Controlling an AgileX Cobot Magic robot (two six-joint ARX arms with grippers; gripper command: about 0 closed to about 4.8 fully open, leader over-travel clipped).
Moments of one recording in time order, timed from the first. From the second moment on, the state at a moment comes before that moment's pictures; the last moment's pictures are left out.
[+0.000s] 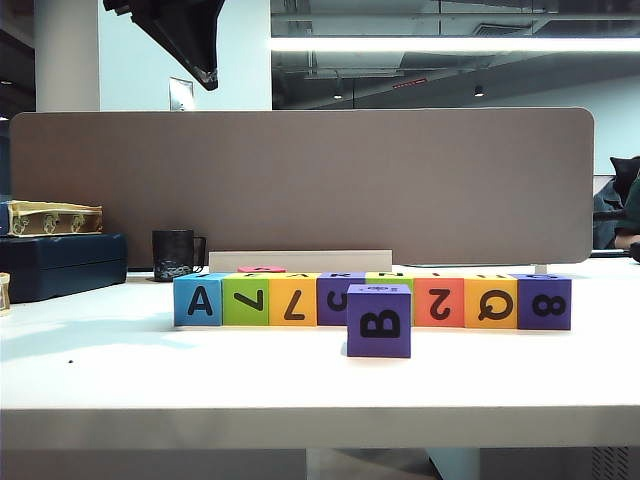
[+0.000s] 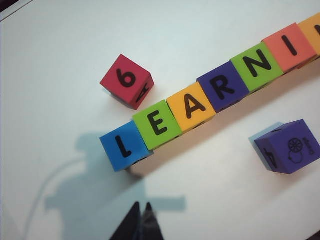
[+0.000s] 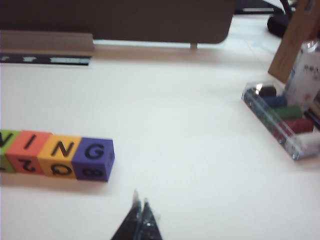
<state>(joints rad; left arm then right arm) -0.48 1.68 1.85 -1.09 -0.01 0.16 0.12 0.35 0.55 -0.46 0.16 0.00</state>
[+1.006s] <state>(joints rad) -0.48 1.68 1.85 -1.09 -0.01 0.16 0.07 0.01 0.05 -0.25 0.15 0.07</state>
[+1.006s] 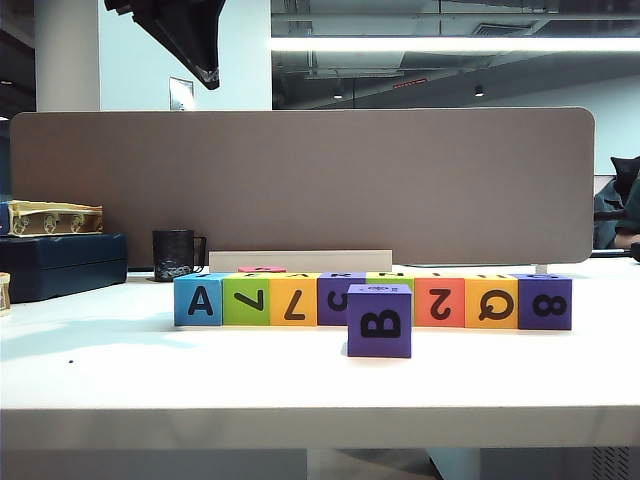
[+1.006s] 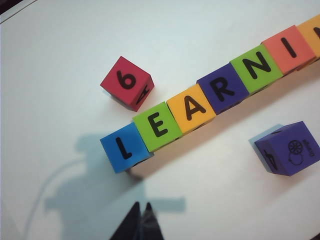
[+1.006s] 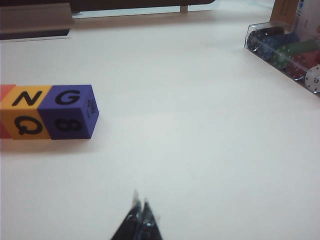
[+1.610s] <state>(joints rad) -0.48 1.68 1.85 -1.06 -0.01 0.16 0.07 0.01 0.01 -0.18 0.15 0.07</state>
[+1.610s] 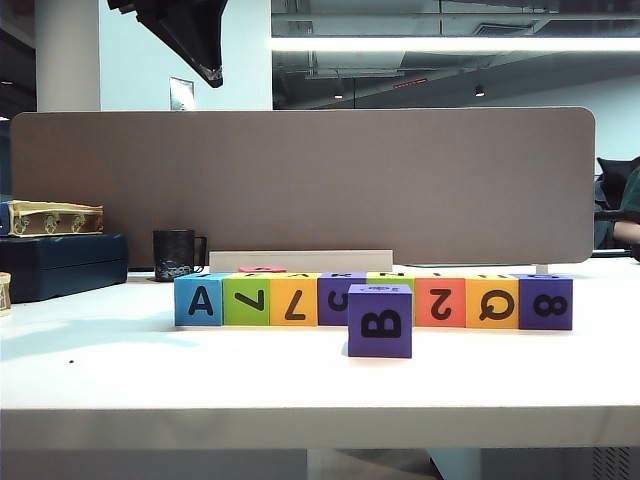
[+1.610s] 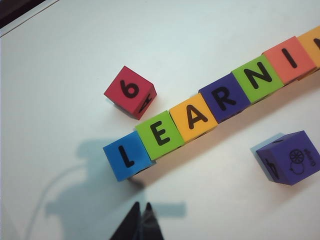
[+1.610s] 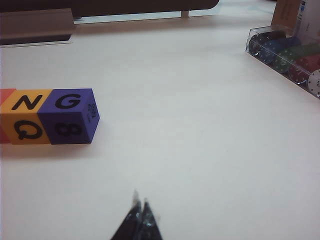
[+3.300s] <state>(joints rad) -0.48 1.68 1.85 -1.06 -0.01 0.16 0.05 0.03 0.00 -0.19 0.03 0.03</state>
